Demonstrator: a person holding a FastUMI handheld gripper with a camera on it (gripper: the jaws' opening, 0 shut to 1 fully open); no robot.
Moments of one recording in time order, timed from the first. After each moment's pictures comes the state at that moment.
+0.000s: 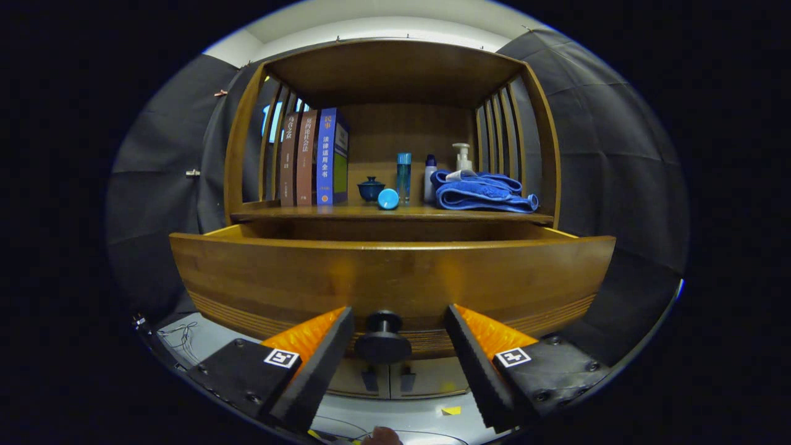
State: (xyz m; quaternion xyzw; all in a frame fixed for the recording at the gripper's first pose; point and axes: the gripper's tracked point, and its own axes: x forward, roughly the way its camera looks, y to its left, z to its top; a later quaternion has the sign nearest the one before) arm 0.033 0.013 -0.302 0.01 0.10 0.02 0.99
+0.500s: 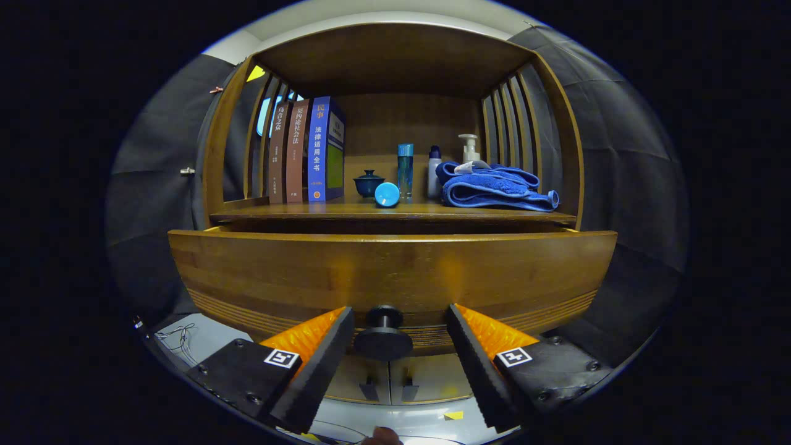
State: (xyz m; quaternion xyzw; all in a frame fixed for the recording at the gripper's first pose) arm 0.076 0.015 -0.313 0.01 0.11 0.02 0.99
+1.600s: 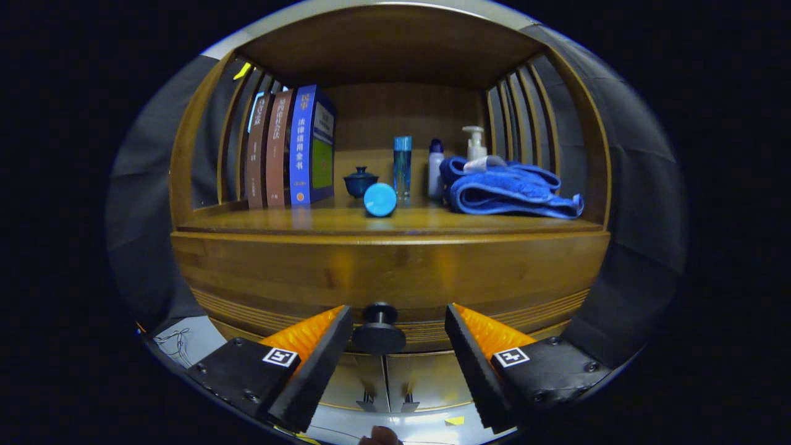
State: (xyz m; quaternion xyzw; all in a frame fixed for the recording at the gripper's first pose) arm 0.115 0.011 -0.286 0.01 0.10 0.01 0.99
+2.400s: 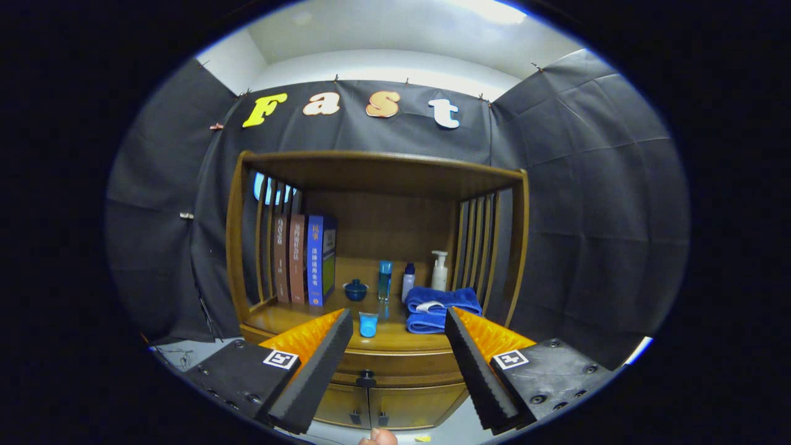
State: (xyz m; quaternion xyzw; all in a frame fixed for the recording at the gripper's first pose) arm -0.009 -0.018 -0.028 -0.02 -0.01 -0.01 1.00
